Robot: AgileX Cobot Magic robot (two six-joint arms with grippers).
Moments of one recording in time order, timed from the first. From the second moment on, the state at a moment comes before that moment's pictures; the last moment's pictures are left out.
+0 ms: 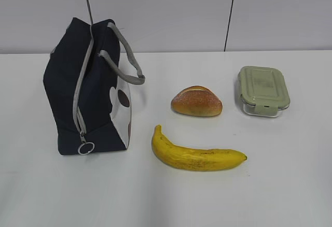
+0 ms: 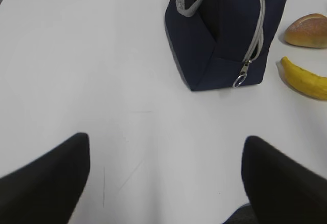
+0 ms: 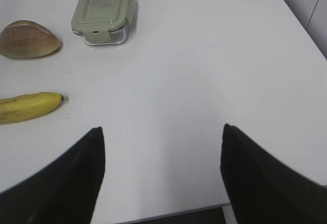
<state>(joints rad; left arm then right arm) -0.06 -0.02 -0.53 -0.03 1.11 0.00 -0.06 -0.02 -0.51 -0.12 1.14 0.11</state>
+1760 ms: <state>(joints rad) -0.06 1.10 -1.21 -0.36 0.98 0.07 -0.06 -0.02 -0.51 -0.12 1.14 0.11</state>
